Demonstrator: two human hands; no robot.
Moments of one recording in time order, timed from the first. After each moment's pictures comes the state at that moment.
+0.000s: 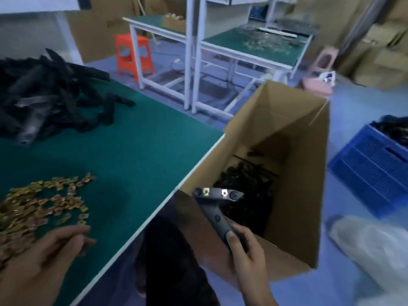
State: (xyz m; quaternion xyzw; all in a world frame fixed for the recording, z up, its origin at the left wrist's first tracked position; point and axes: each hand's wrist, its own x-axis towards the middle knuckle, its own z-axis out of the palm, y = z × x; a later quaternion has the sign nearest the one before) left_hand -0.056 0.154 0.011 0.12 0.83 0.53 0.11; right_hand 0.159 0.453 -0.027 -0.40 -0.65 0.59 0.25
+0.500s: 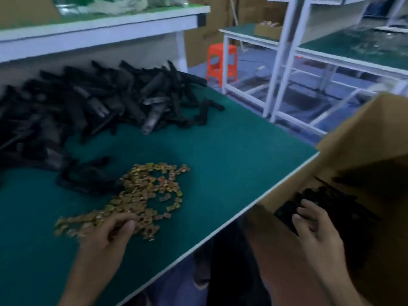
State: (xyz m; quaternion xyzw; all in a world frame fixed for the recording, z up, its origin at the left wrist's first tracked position) left_hand -0.036 0.113 0.046 -0.02 0.88 0.47 0.03; right_hand 0.083 0.495 0.005 -0.32 -0.79 0.47 0.21
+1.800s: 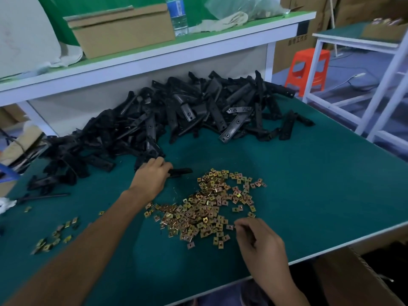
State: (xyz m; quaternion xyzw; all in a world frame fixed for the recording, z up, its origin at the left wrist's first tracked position) left_hand -0.189 0.007 0.061 0.13 0.99 -0.07 -0.09; right_hand -0.025 0.302 0.007 0.06 -0.87 0.45 0.19
